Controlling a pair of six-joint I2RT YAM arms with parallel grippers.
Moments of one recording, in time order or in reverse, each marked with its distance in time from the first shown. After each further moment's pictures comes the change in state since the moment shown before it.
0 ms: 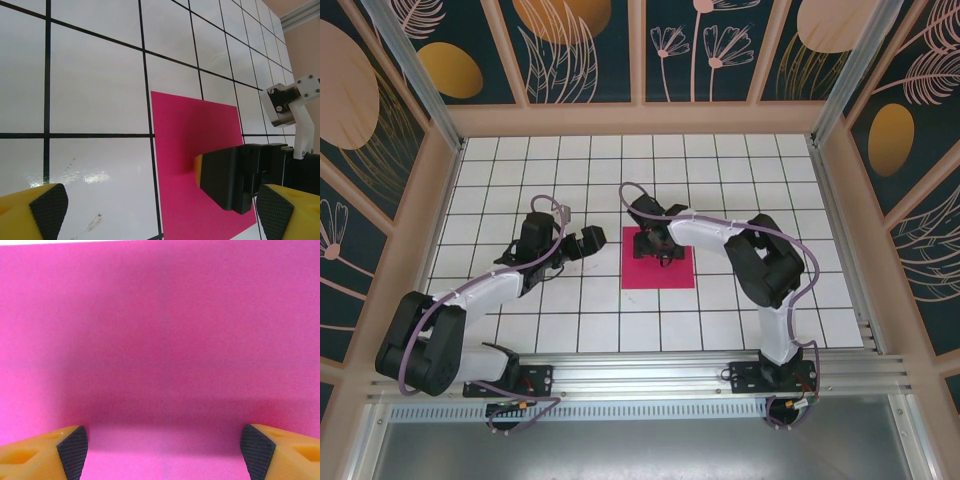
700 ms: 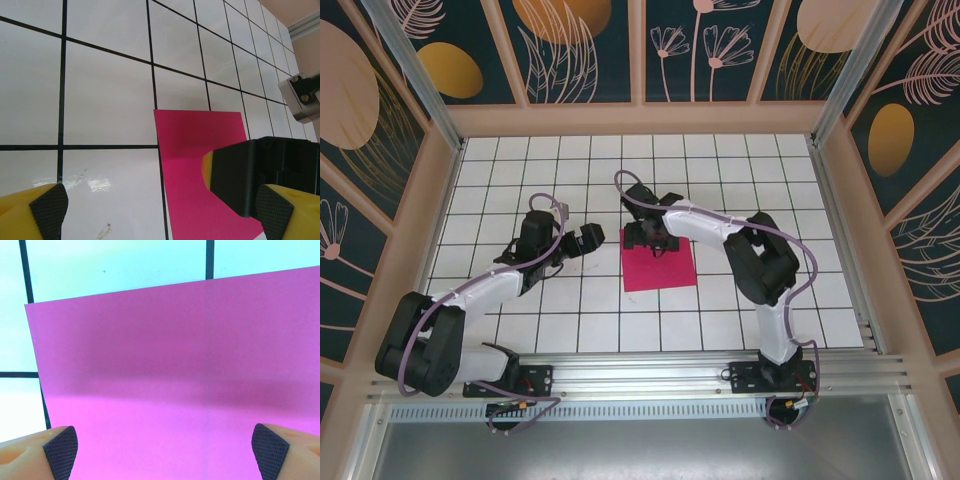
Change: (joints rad) left arm 0.000 -0.003 0.014 -0.008 -0.051 0.014; right arm 0.001 0.042 0.162 -0.112 -0.031 0.057
